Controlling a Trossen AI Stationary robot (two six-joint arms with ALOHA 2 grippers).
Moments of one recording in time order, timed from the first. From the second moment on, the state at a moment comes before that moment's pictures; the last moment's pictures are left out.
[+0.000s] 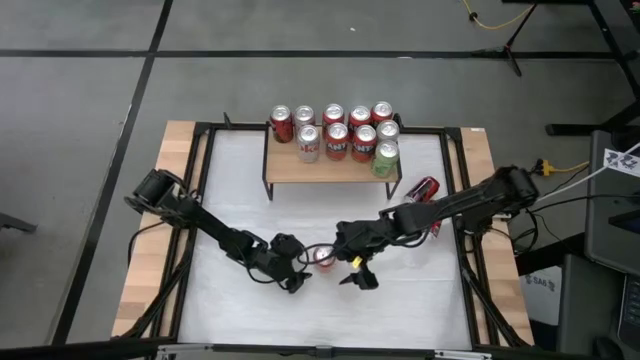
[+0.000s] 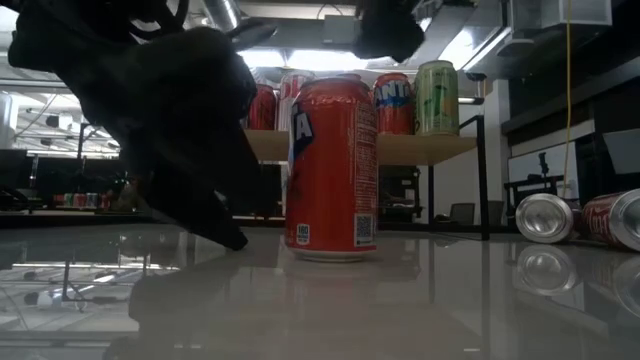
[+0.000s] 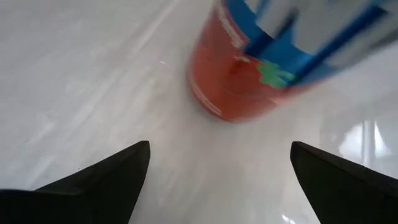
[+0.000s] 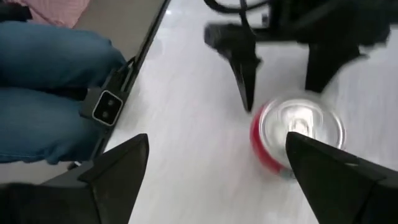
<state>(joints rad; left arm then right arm) -0.46 1.80 0.80 0.17 -0.38 -0.93 0.31 1.65 1.28 -0.41 -0.22 0.14</state>
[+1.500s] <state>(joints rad) -0.37 1.68 0.80 0.11 -0.55 -0.76 0.41 1.75 1.28 -0.44 0.08 0.24</state>
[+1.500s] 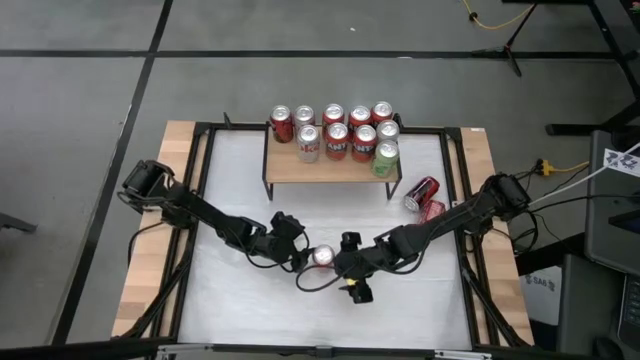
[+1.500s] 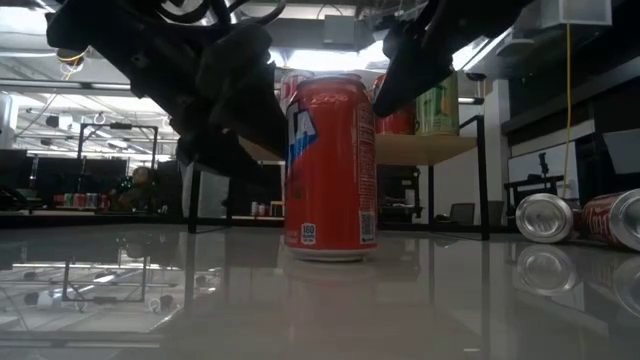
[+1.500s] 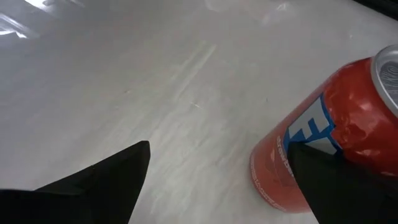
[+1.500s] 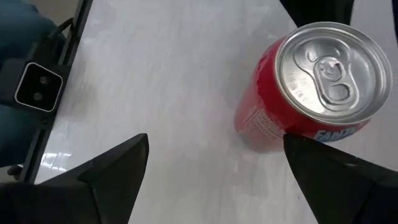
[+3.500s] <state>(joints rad) -0.41 1.68 0.80 0.10 -0.57 -0.78 0.41 1.82 1.40 -0.64 0.04 0.26</state>
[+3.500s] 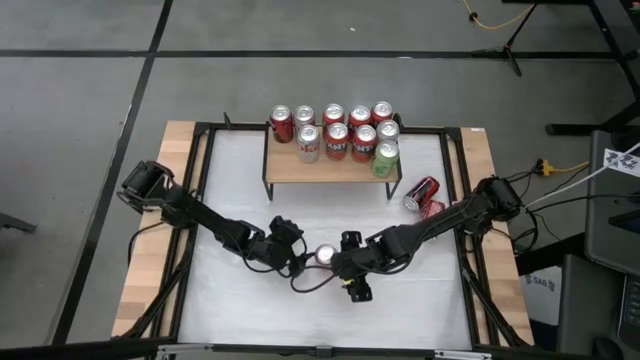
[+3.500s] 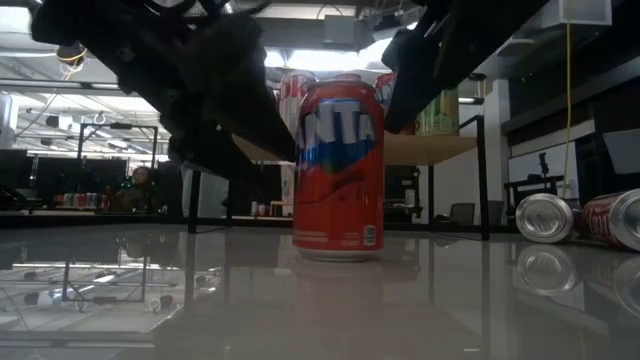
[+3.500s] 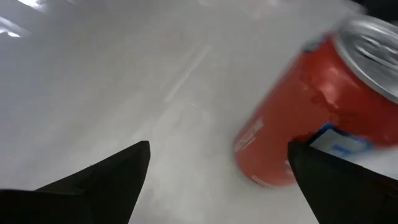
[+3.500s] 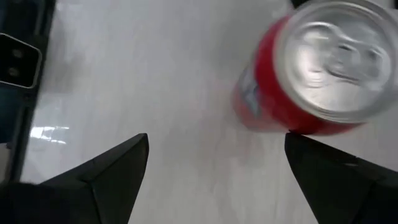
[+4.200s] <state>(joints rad) -0.53 1.68 0.80 0.11 -0.55 -0.81 0.40 1.81 1.50 -0.84 0.11 0.26</state>
